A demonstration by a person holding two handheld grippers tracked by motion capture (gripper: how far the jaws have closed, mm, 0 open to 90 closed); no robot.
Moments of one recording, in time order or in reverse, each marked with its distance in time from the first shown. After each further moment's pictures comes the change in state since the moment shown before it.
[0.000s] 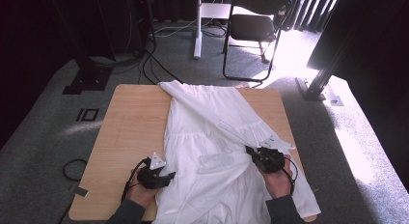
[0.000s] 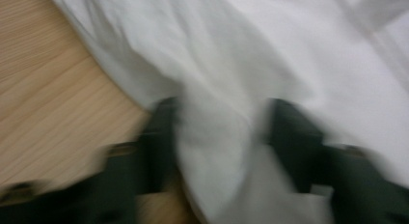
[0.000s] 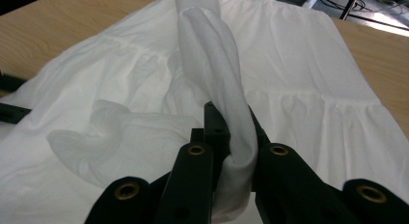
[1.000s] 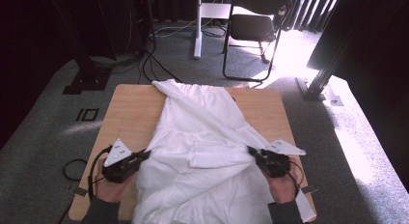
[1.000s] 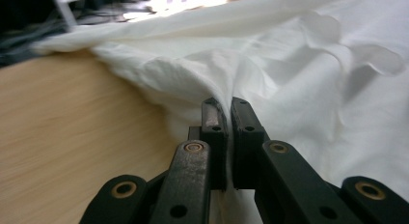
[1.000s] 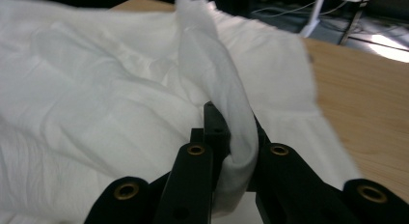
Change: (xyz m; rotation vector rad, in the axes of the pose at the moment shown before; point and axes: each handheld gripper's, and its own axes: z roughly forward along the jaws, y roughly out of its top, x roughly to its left) left arm 0.012 0.037 -0.122 -0.302 0.011 0.048; right arm 0.003 0.004 -0.031 -0.091 0.014 0.016
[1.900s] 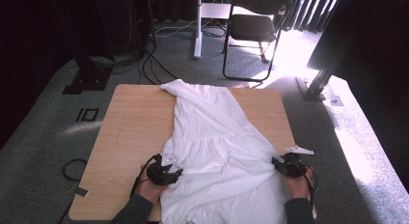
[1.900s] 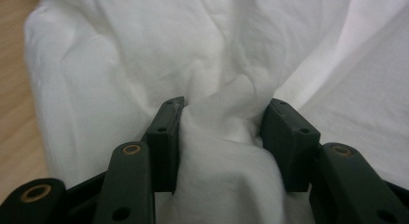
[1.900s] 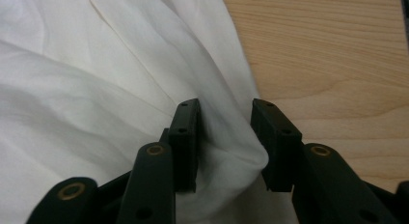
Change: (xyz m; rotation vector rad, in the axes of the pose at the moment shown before) left arm -0.023 -0.055 0.128 0.318 0.020 0.010; right arm -0.107 -0.101 0.043 0.322 -0.249 0.215
